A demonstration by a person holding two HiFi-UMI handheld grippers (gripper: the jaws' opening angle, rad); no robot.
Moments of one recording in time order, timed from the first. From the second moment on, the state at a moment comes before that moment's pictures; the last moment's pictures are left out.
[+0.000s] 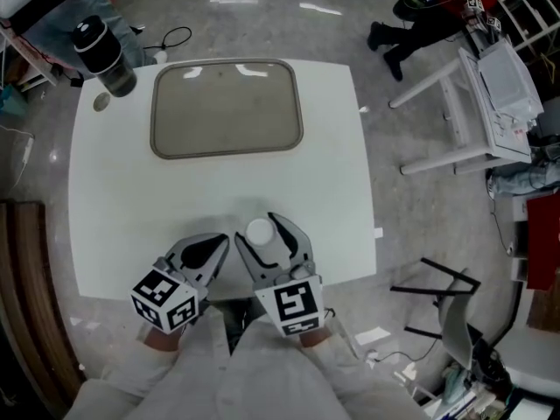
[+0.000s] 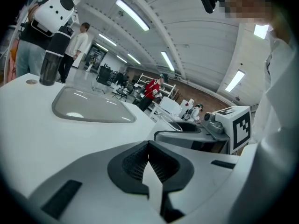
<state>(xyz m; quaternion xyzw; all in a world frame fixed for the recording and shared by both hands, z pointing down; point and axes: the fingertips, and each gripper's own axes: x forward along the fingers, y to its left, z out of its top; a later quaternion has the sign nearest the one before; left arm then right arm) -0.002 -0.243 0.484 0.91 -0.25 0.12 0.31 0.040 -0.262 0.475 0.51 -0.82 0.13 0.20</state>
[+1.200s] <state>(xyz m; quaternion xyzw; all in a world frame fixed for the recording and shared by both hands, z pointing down) -0.028 -0.391 0.461 0.90 -0.33 0.10 0.26 0.033 -0.406 0.454 0.49 -0.84 0.12 0.20</state>
